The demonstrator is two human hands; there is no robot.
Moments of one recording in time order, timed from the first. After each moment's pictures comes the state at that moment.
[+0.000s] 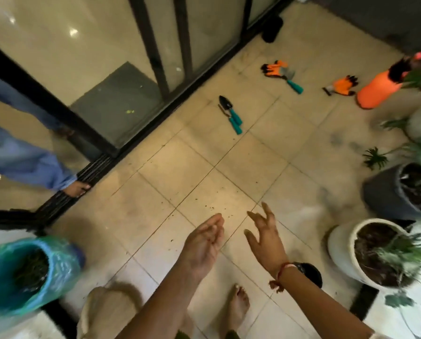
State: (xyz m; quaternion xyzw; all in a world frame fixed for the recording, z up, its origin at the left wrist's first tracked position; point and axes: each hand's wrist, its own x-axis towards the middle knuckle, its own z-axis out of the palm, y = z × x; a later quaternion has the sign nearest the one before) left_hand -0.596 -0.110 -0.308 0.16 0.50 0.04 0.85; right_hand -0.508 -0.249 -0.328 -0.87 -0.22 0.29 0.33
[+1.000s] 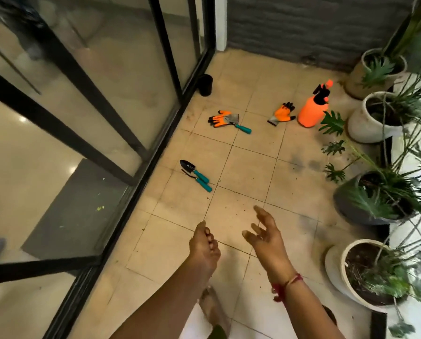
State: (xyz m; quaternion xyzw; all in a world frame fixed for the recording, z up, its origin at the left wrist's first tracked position) left_hand -0.324 -0.033 -0.211 0.25 0.61 -0.10 0.75; right_hand -0.302 -0.170 -0.176 -0.73 0.13 0.27 0.61
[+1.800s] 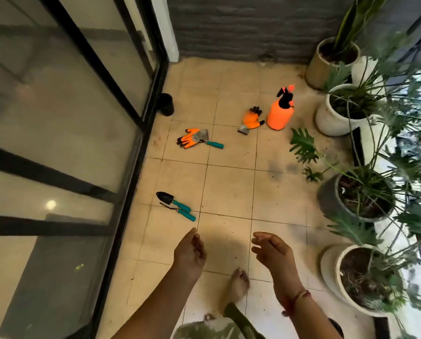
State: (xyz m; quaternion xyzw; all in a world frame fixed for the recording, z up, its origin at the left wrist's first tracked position) left_hand -0.154 -0.013 -0.206 0.29 0.60 -0.15 0.73; right_hand -0.168 -0.197 -0.181 -0.62 0.34 0.19 0.68
